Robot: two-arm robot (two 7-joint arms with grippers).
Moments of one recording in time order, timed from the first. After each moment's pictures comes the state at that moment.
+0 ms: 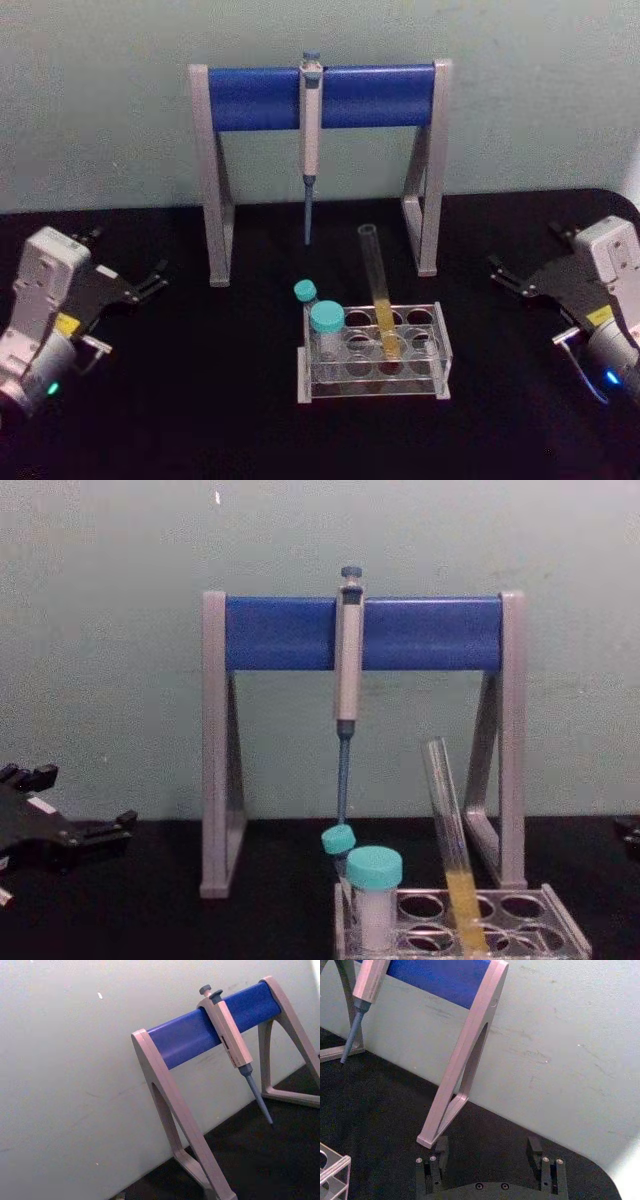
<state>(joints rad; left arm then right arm) -0.20 0.60 0.45 -1.41 -0.25 -0.12 0.03 0.20 0.60 -0.45 -1.41 0.25 -0.12 -0.03</state>
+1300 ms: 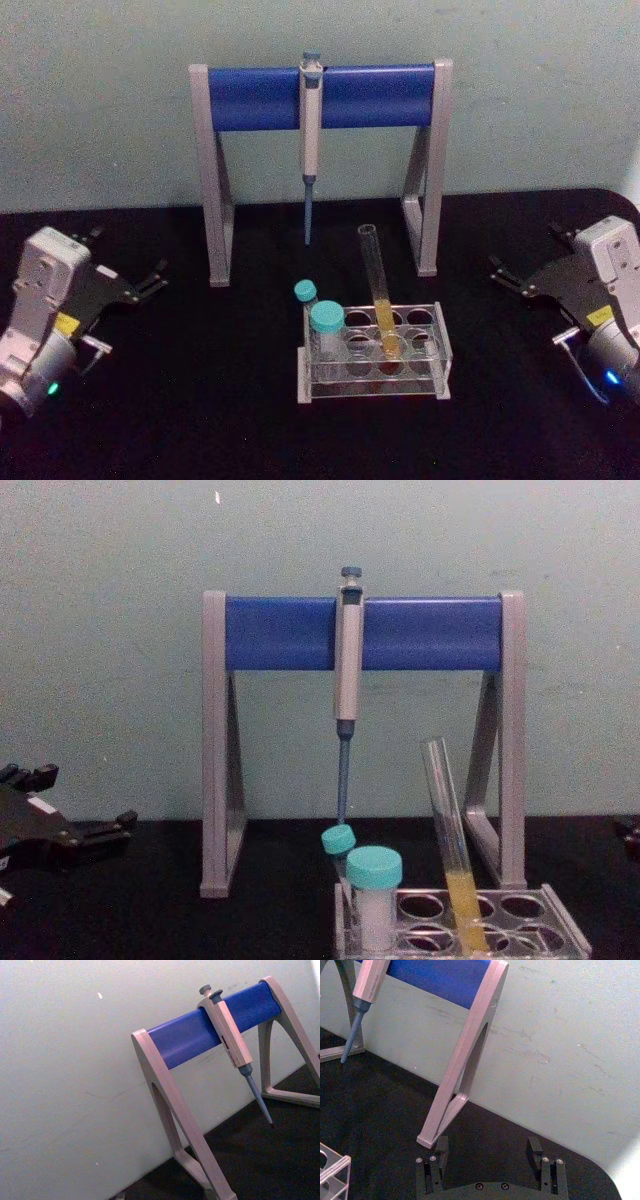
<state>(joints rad) -0.20 0.60 0.45 -1.41 -0.25 -0.12 0.03 0.20 0.60 -0.45 -1.41 0.25 -0.12 -0.03</state>
